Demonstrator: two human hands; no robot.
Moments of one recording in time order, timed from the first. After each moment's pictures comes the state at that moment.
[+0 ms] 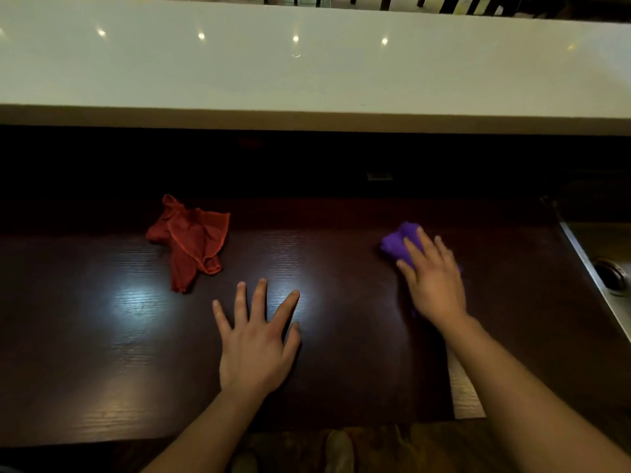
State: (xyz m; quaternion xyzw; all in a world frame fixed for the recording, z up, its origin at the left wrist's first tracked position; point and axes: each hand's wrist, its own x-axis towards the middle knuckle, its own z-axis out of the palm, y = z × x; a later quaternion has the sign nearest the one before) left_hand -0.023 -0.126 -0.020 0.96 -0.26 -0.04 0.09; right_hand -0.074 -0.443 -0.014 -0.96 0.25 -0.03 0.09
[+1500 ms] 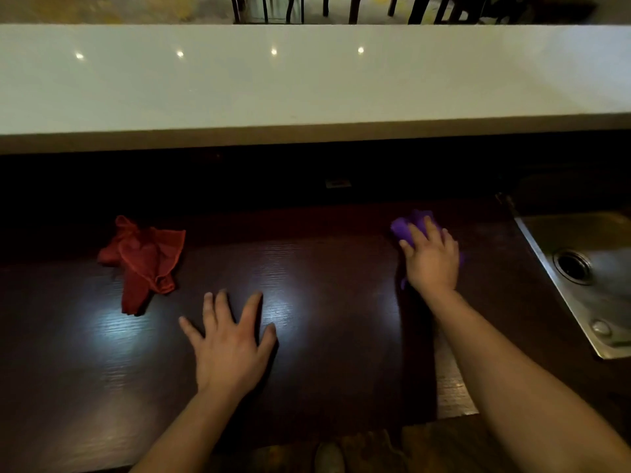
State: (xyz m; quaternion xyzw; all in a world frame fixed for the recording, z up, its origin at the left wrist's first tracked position) left_hand -0.024 -0.167 -0.006 0.98 -0.19 -0.08 0.07; right_hand -0.073 -0.522 -0.005 -0.92 0.38 -0.05 0.11
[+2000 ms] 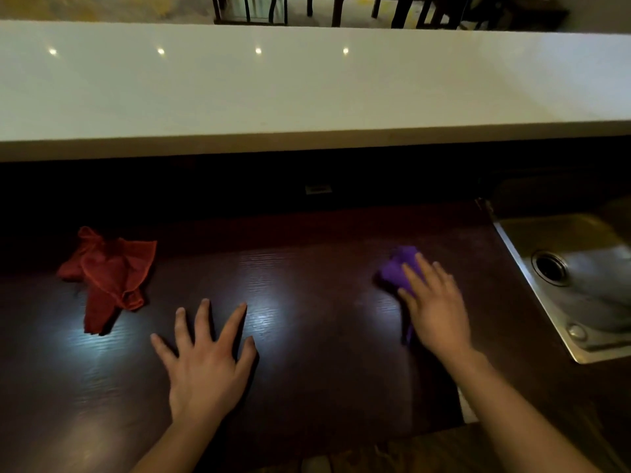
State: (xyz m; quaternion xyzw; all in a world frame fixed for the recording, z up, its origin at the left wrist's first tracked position) left_hand -0.028 -0.175 -0.010 0.98 -0.19 -0.07 0.08; right_hand -0.153 -0.521 -0.017 -0.96 0.27 -0.05 0.07
